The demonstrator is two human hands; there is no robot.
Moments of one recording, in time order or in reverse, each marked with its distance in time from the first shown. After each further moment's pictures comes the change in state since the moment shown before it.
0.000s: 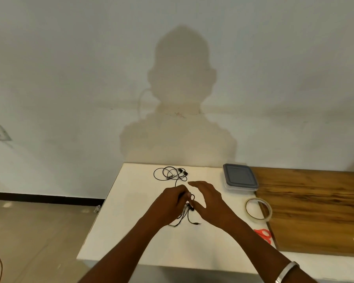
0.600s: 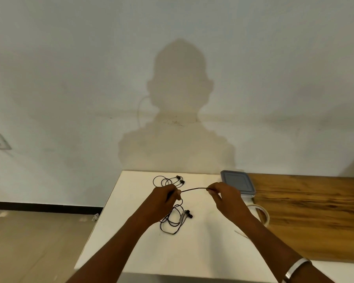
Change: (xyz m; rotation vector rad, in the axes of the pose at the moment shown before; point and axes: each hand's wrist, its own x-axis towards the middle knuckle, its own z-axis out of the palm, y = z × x) left_hand 0.005 0.003 -0.031 -0.054 0.021 -0.067; right_hand 0.005 0.017 -0.049 -0.142 0.176 0.158
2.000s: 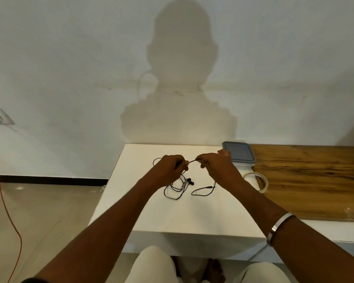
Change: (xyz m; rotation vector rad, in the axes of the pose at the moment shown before) left_hand 0.001 0.014 0.006 0.085 -0.090 -0.002; right_hand 0.004 -0.021 0.014 -0.245 -0.080 -0.187
